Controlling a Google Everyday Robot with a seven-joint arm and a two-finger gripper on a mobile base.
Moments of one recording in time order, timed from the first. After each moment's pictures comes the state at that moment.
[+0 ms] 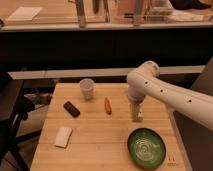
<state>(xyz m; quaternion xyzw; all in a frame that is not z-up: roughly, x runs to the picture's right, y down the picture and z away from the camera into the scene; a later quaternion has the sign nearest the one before) 0.134 0.085 0.739 -0.25 -0.05 -0.07 0.96</state>
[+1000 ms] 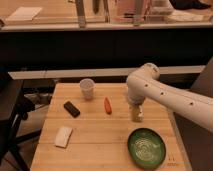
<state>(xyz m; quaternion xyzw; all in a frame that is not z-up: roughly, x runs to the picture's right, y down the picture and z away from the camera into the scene) 0.127 0.093 0.733 -0.25 -0.05 -0.08 0.96</state>
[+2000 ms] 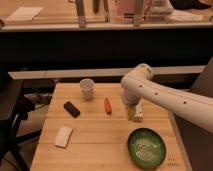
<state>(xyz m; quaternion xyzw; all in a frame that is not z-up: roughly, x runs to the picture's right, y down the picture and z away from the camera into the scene) 0.105 0.095 0.740 -0.25 -0.06 -0.10 0.96</state>
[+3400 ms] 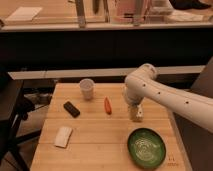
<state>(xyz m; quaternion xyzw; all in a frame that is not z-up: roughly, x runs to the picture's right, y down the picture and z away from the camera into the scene) 0.121 0.094 0.748 -0.25 -0.06 -0.09 0.96</state>
